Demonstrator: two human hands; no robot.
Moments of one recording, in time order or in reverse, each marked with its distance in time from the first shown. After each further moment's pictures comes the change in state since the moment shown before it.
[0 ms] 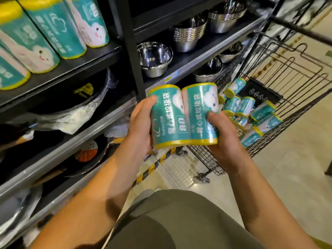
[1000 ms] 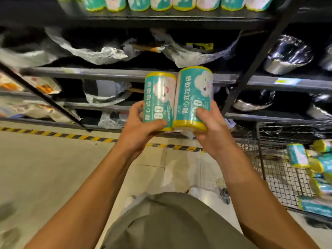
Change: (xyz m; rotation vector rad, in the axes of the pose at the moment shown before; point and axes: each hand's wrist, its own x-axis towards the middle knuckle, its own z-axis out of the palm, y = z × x) left_hand -0.235 -0.081 -0.135 -0.055 0.590 0.321; right_hand -0.096 0.067 0.103 -0.082 -0.786 0.420
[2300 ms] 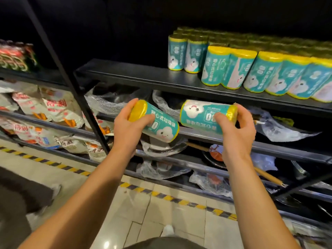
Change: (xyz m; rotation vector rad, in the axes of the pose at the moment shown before) left_hand 0.134 0.180 -0.376 0.049 0.366 0.417; right_hand 0.196 0.071 0.344 -0.362 0.473 -0.485
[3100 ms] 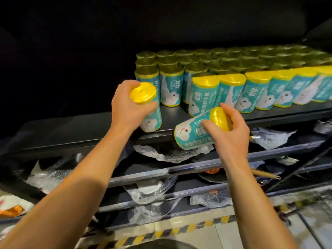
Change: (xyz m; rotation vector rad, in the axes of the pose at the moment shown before) left_hand 0.276 0.040 0.097 0.408 -0.363 0.535; right_hand 0.099 -0.011 0.121 -0.254 0.284 -0.141
